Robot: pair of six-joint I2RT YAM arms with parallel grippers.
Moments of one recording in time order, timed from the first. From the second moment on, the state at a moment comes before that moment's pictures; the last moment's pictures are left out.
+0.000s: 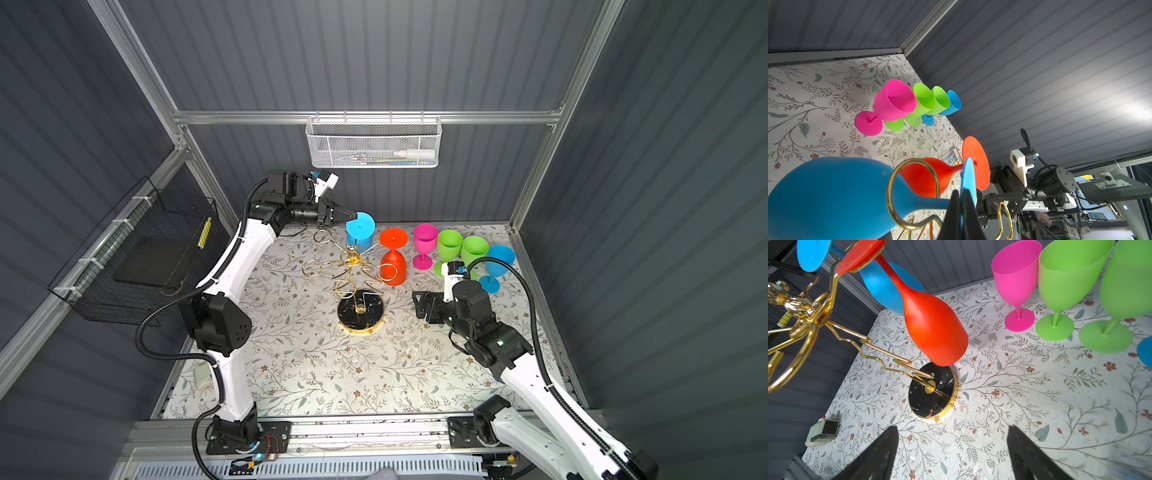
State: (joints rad) left arm -0.29 2.02 2.14 -0.66 1.15 -0.39; right arm 0.51 0.84 0.79 -0.43 0.00 0.49
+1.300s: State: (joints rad) left arm -0.29 1.99 2.09 -0.64 1.18 -0.41; right arm 0.51 0.85 0.79 -0.43 0.00 0.49
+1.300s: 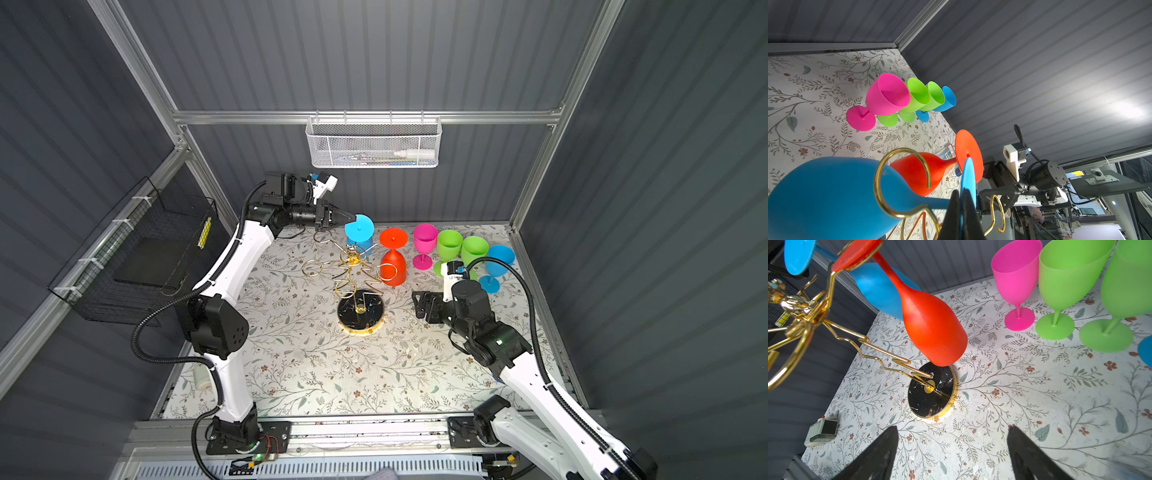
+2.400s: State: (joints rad) left arm -0.32 2.05 2.11 -0.14 1.22 -0.79; right arm 0.51 0.83 0.79 -0.43 0.01 0.49
